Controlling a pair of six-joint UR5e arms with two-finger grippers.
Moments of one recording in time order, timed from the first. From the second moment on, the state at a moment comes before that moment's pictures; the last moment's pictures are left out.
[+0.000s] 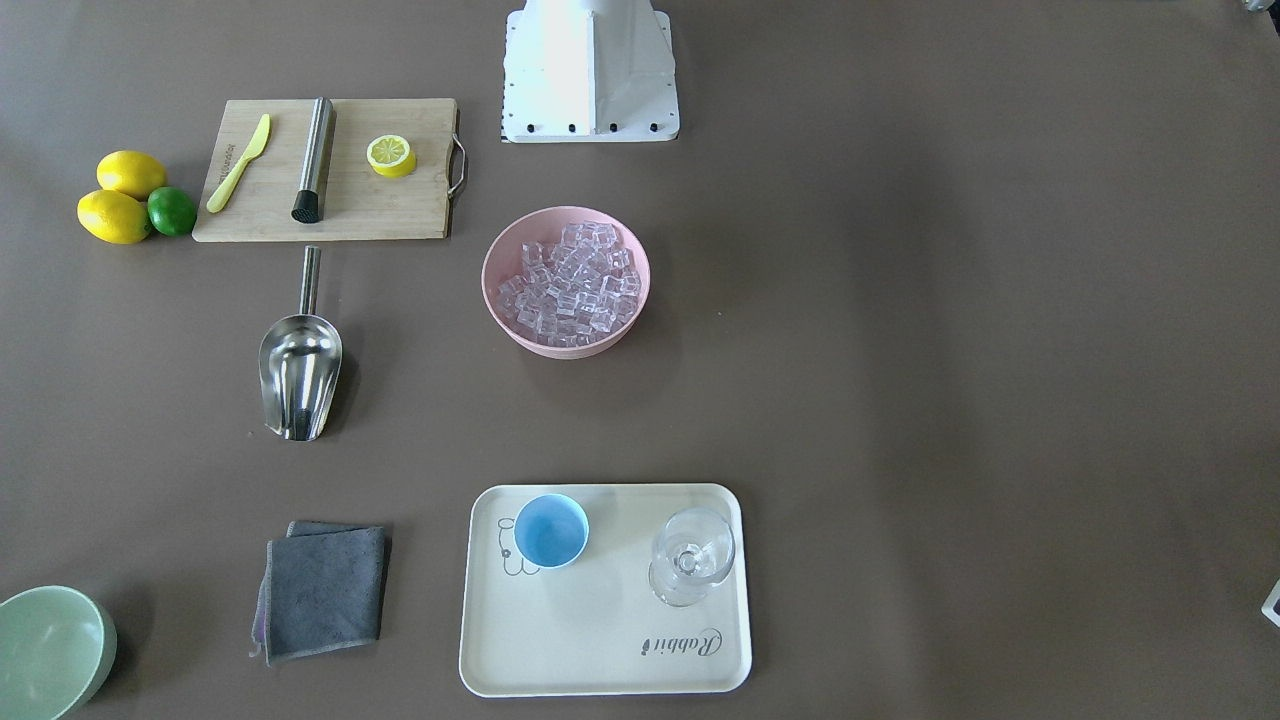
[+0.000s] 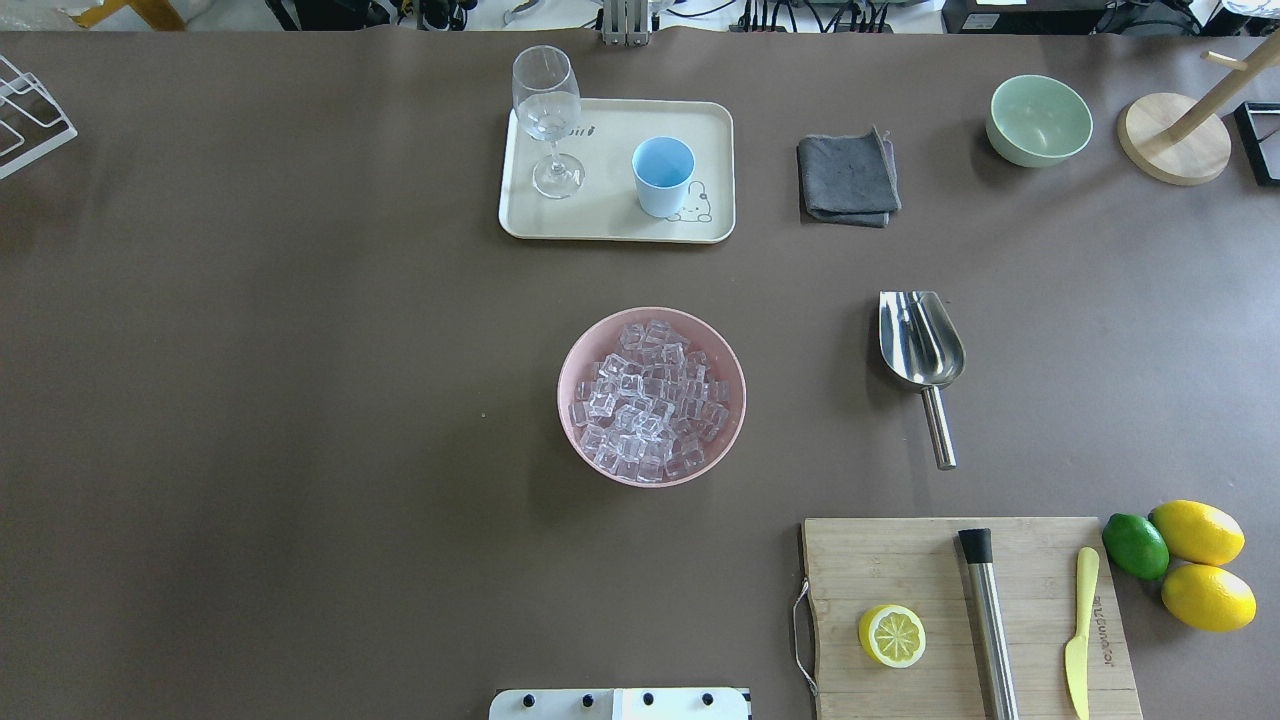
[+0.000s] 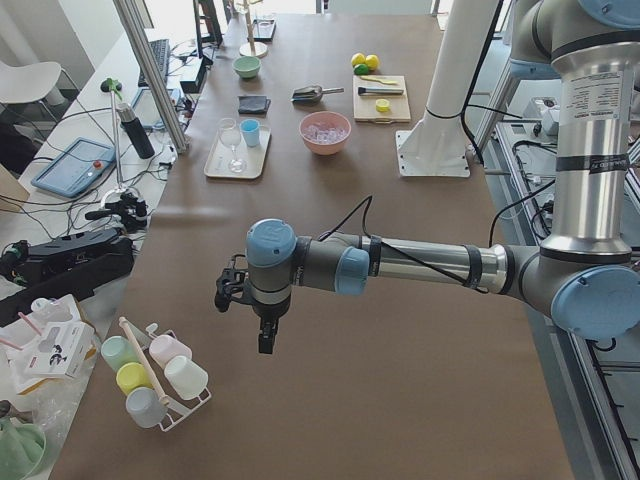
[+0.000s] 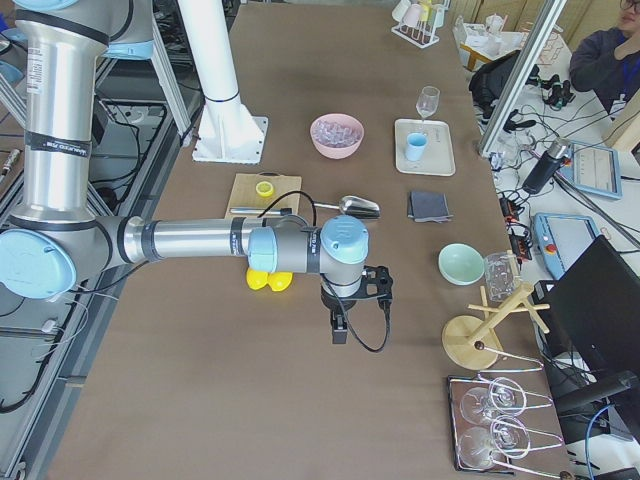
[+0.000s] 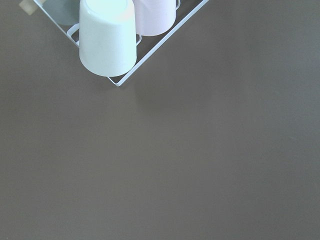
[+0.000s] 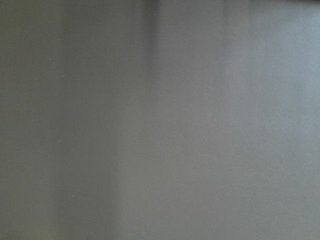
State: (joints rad) left arm -1.57 -1.53 -1.69 -1.65 -2.29 -0.07; right arm 1.55 -1.71 1.79 -1.62 2.28 -0.04
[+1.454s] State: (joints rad) left arm -1.17 -1.57 -1.82 -2.15 -2.31 -0.06; right arm 1.22 -1.63 2.00 -1.62 2.30 0.39
